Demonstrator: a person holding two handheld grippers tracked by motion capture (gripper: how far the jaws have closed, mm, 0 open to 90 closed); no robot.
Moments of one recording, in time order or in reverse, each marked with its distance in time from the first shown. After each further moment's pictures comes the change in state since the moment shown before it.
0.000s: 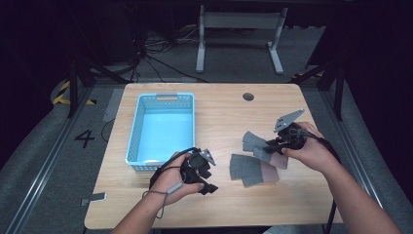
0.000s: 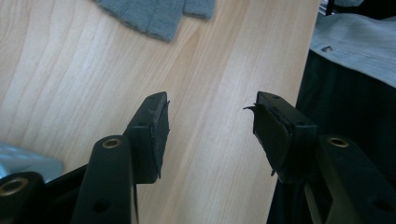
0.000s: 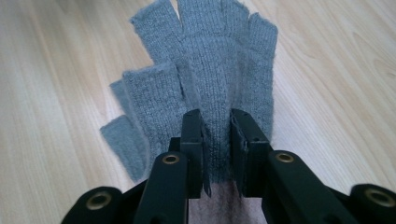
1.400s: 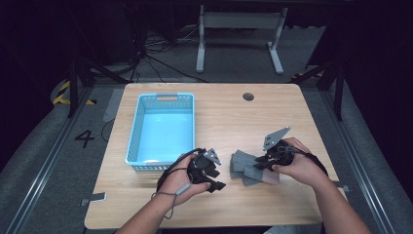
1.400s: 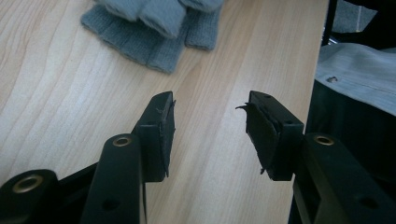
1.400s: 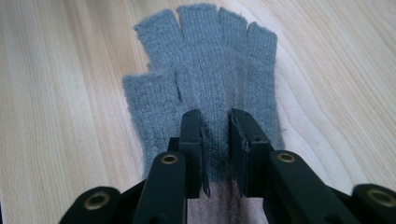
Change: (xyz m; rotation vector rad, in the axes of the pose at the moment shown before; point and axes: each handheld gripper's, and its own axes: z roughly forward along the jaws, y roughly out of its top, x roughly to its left) left arm 0.003 0.005 0.021 -0.104 0.015 -0.003; right arm 0.028 -0.016 0.045 0.018 0.098 -0.053
